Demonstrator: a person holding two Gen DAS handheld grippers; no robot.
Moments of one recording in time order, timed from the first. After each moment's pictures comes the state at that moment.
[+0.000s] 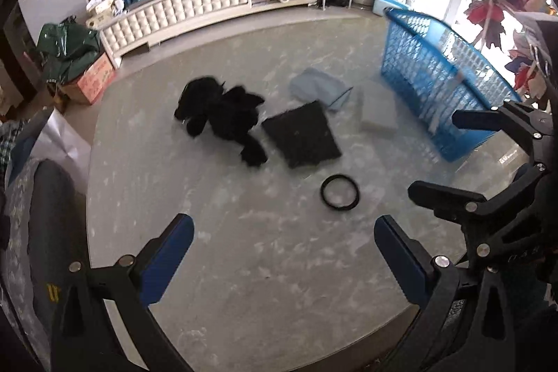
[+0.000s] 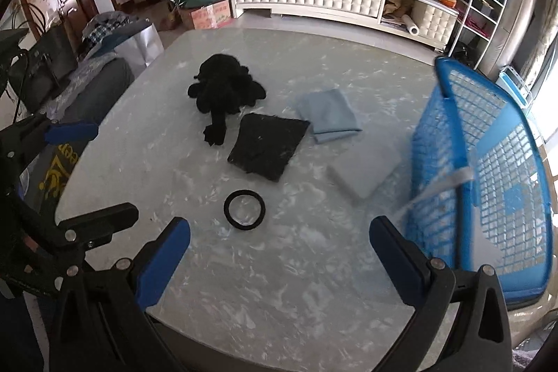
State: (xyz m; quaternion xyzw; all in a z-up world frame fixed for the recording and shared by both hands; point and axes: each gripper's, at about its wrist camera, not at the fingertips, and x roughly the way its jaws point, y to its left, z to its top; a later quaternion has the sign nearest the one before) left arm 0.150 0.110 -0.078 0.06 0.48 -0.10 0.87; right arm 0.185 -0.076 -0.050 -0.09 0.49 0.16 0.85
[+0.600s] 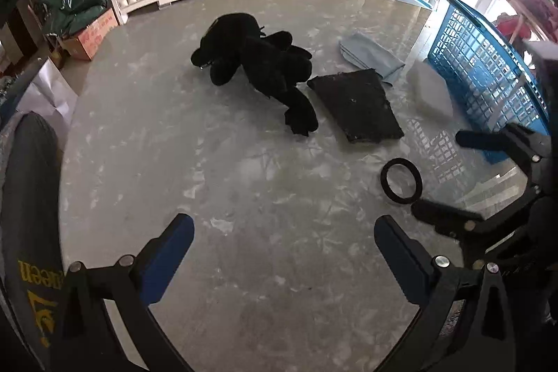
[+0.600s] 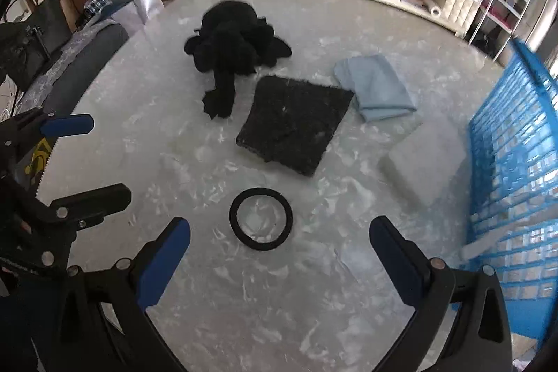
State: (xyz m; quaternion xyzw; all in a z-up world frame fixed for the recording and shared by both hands) left arm 0.181 0.160 -0.143 0.00 0.53 -0.08 0.84; right arm 0.215 -0.039 -0.112 -0.10 0.54 0.17 0.82
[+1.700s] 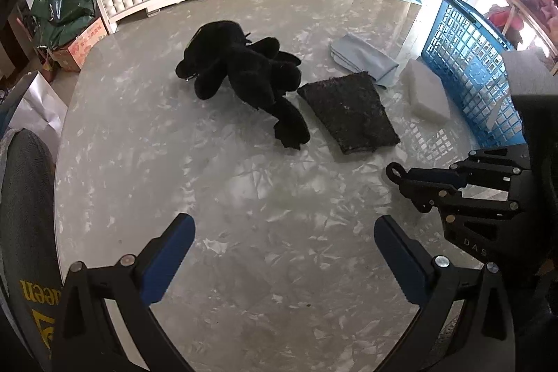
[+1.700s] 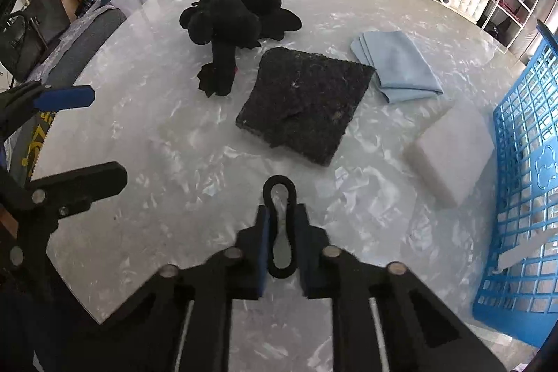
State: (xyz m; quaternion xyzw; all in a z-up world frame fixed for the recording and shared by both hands) left arm 0.195 0.155 -0.144 0.01 0.53 -0.10 0.84; right arm 0.212 -0.030 -0.135 -0.10 0.56 0.18 0.80
